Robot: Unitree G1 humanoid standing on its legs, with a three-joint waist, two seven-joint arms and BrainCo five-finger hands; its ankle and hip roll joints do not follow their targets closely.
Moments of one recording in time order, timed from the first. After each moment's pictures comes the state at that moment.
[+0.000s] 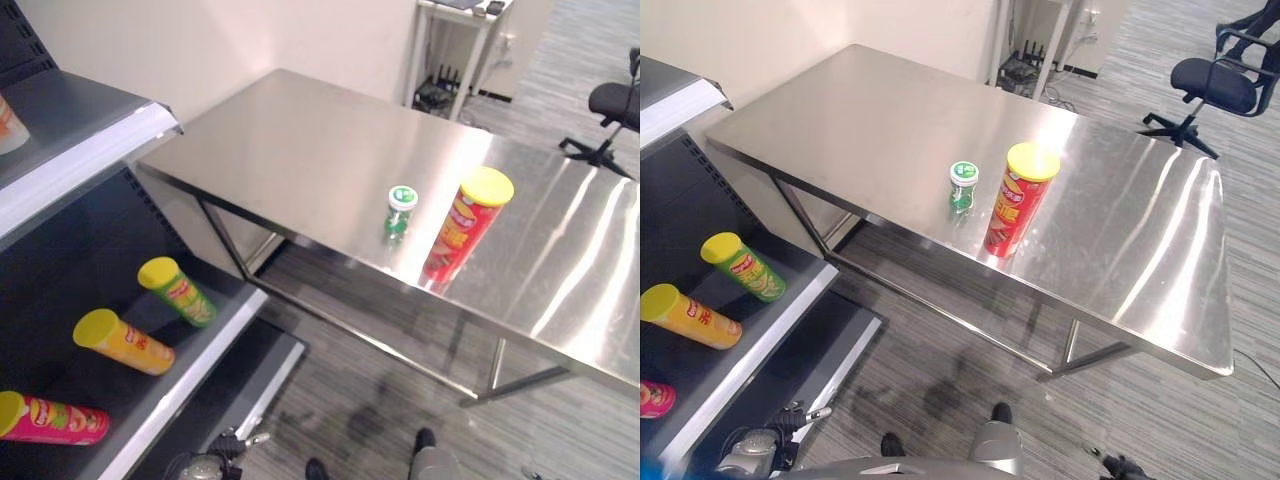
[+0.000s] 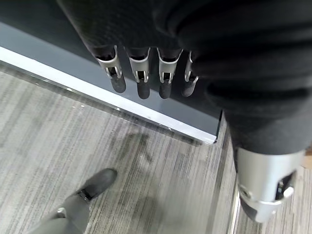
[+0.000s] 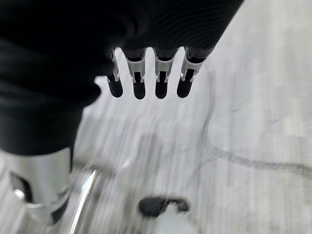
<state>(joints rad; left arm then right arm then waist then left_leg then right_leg) -0.05 0.37 -0.15 1.20 -0.13 -0.06 -0.01 0.09 -0.39 -0.17 1.31 0.25 0.02 -0.06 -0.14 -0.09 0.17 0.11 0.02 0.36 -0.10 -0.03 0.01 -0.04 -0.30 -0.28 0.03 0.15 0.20</state>
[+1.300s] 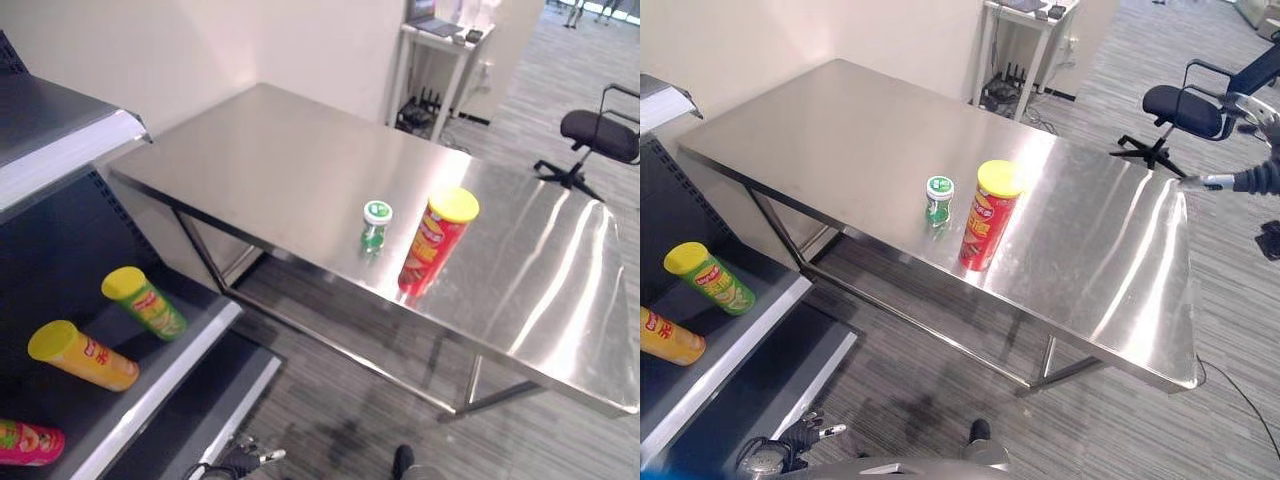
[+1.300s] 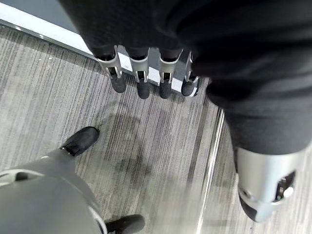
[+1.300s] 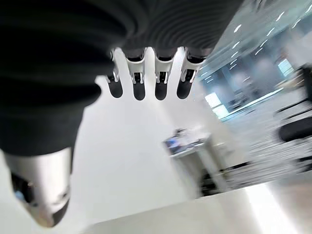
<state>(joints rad) 0.08 0.34 -0.19 1.05 -0.10 -0.09 -0.09 -0.09 -1.29 -0.27 0.13 0.40 -0.22 0.16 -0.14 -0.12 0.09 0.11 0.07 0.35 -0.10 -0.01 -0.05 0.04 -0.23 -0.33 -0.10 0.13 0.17</state>
